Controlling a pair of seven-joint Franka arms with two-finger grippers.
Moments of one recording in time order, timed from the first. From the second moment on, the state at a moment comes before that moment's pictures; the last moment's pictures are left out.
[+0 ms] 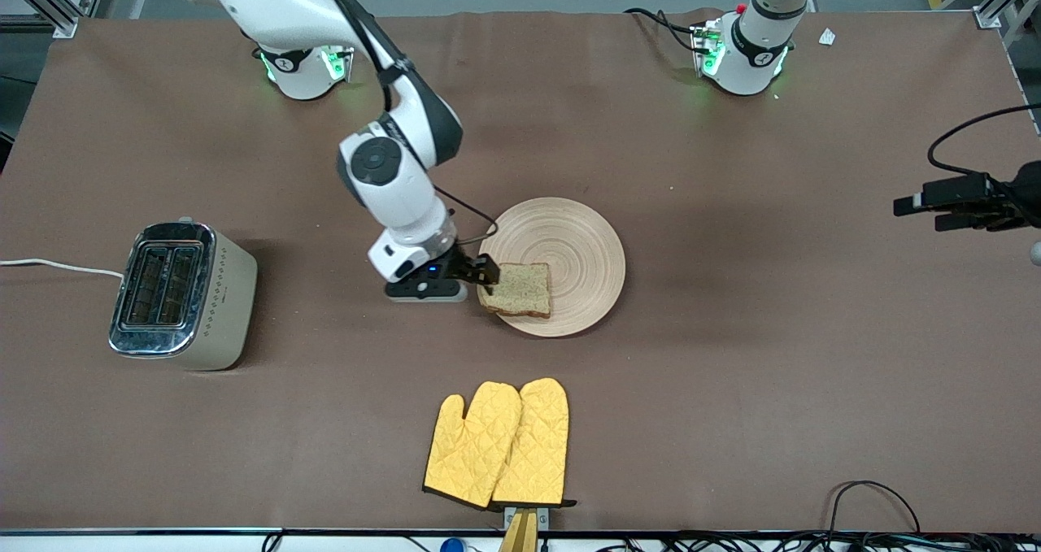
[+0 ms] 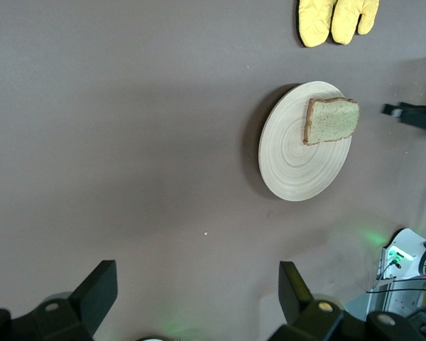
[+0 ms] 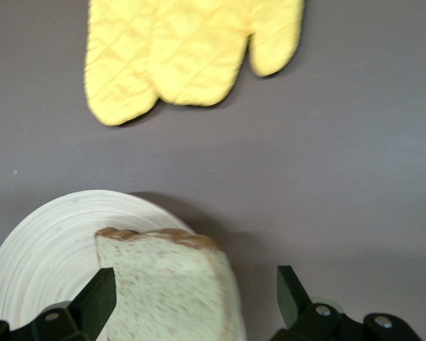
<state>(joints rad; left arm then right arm) 0.73 0.32 -0.73 -1.35 -0.23 1.39 0.08 0.59 0.55 0.05 -1.77 0.06 2.66 0.66</state>
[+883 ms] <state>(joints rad) 0.05 0.16 -0.06 -1.37 0.04 1.56 0.09 0.61 0.63 0.03 -1.77 0.06 2.67 0.66</state>
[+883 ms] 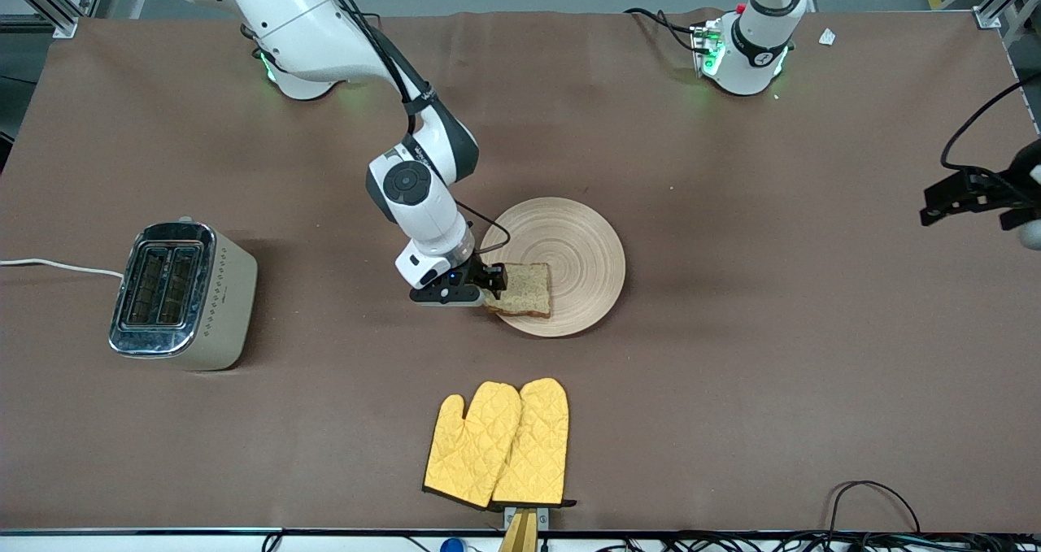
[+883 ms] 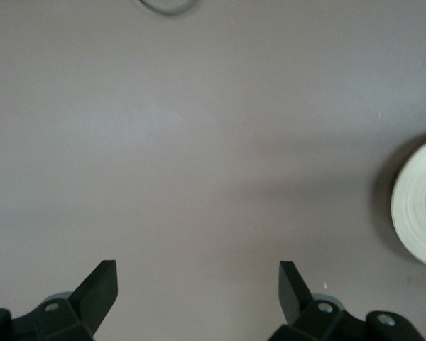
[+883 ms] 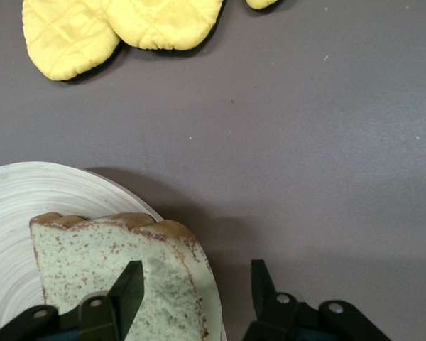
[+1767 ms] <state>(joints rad) 0.01 0.06 -0.05 -1.40 0.04 1.48 0.08 0.61 0.59 0.04 -1.76 0.06 2.56 0.70</state>
